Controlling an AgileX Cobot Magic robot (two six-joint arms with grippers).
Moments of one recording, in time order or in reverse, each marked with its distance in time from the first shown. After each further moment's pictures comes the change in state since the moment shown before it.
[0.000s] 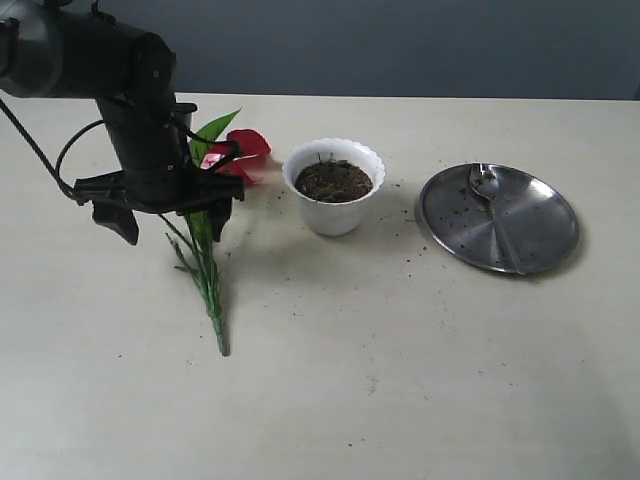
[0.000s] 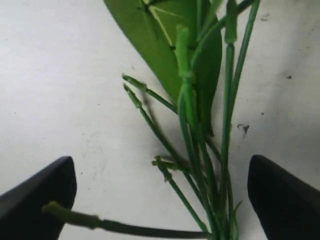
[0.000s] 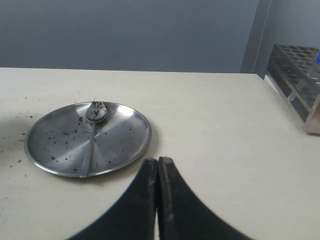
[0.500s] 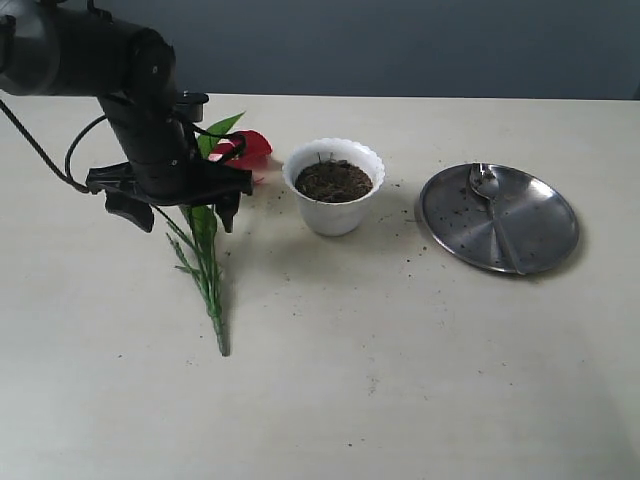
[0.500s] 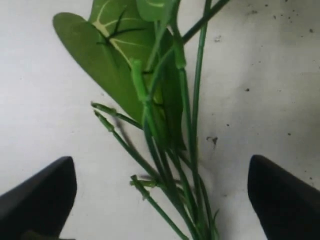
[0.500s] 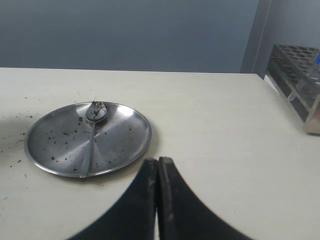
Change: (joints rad) left arm 0.000 -0.008 0.000 -0.040 -0.073 0.110; right arm 0.000 0.000 0.000 0.000 0.000 0.000
